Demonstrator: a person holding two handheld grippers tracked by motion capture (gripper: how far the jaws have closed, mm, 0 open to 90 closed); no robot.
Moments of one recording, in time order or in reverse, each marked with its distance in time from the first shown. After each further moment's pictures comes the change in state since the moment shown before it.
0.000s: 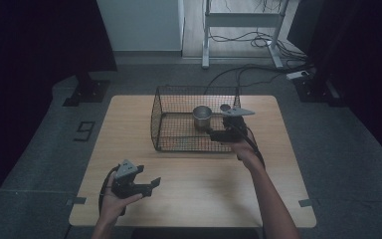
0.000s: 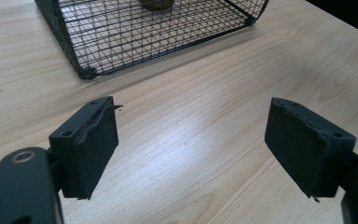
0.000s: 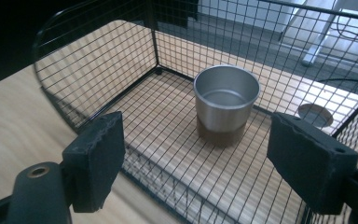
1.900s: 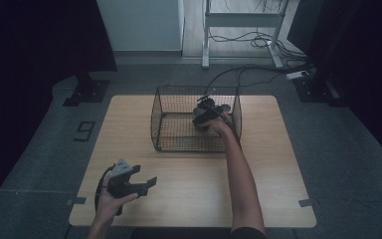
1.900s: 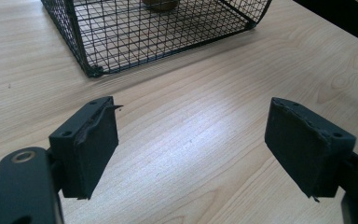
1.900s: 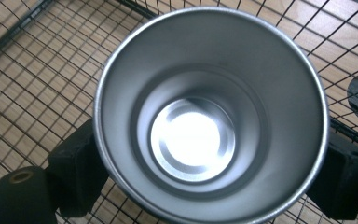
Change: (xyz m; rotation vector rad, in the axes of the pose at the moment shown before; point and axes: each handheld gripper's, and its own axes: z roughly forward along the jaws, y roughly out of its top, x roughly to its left) left arm 0.012 -0.003 -0.007 -0.017 -0.010 -0.029; right arm -0.038 0.022 0.176 0.460 -0.082 -0.018
